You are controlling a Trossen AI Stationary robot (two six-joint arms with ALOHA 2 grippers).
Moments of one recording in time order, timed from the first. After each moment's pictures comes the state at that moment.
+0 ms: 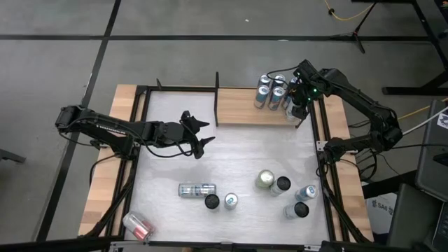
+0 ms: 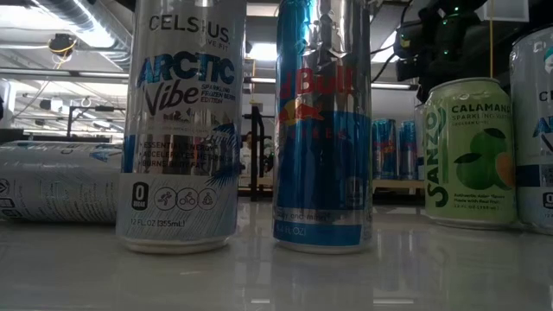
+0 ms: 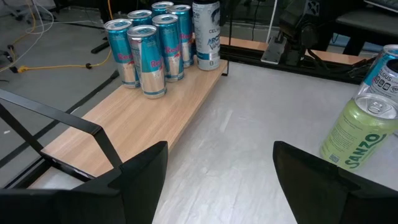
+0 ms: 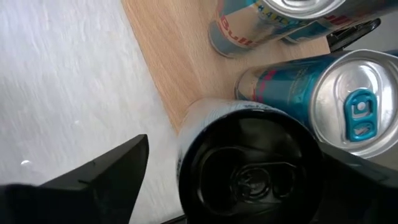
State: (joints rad) left arm -0.08 1.21 0.79 0.01 -0.49 -0.20; right arm -0.87 1.29 1.20 -1.20 -0.10 -0.53
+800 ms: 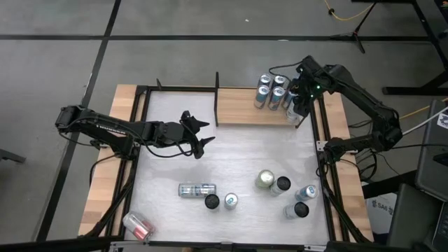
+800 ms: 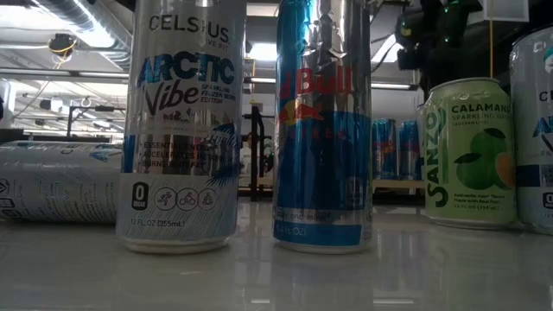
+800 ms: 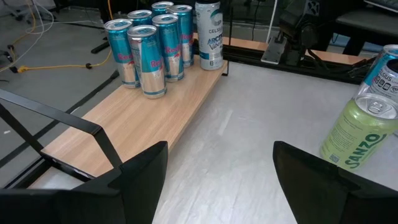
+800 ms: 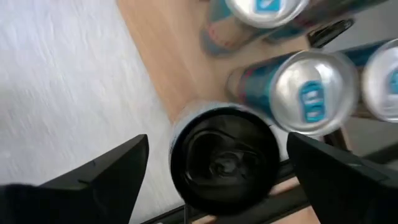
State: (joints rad) left arm -0.08 1.21 0.79 0.01 -0.49 -0.20; right arm -0.87 1.29 1.30 -1.29 -0.08 -0.50
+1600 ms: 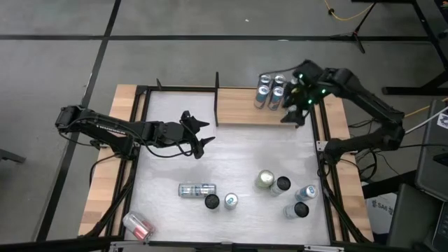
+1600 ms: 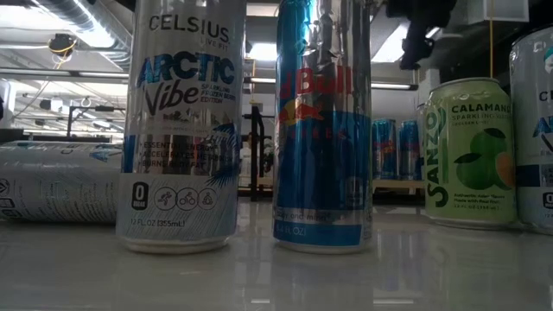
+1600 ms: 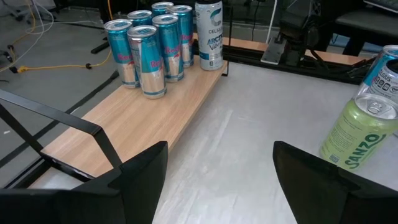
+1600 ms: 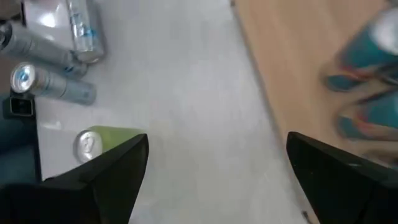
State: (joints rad) left arm -0.08 1.21 0.79 0.01 -0.49 -0.20; right arm -0.57 1.26 1.47 -1.33 -0.41 -0.19
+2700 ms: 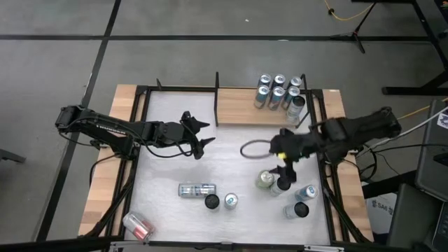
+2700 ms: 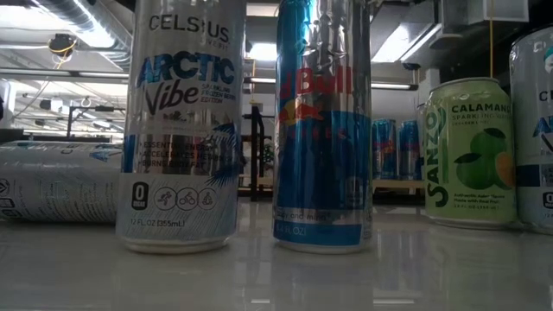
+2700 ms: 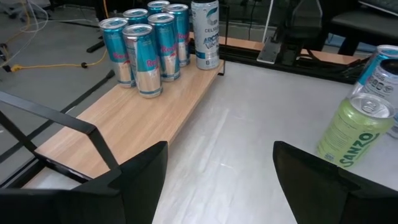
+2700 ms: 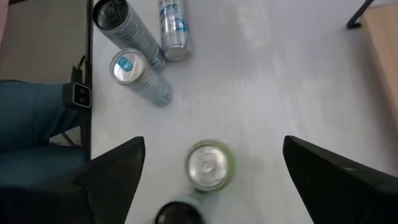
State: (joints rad) left arm -0.08 1.21 0.79 0.01 -0.47 -0.20; right arm 0.34 1.32 1.47 -1.10 0.05 0.47
